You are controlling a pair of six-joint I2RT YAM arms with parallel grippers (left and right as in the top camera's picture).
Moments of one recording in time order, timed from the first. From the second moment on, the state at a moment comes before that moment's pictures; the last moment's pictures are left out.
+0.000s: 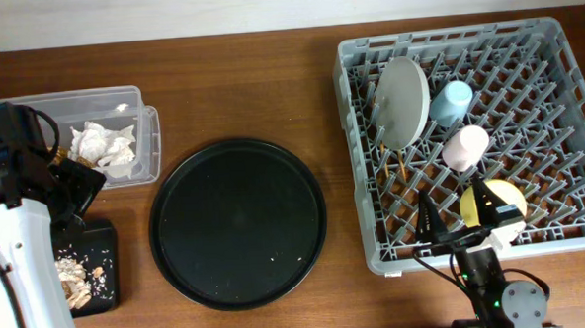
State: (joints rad) left arm 0.31 1.43 1.61 -1.53 -0.20 -0.75; right arm -0.05 0.01 0.06 0.10 -0.23 0.20
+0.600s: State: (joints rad) left arm 0.31 1.43 1.61 -1.53 -0.20 -0.75; right arm -0.05 0.01 0.01 -0.07 -0.12 0.02
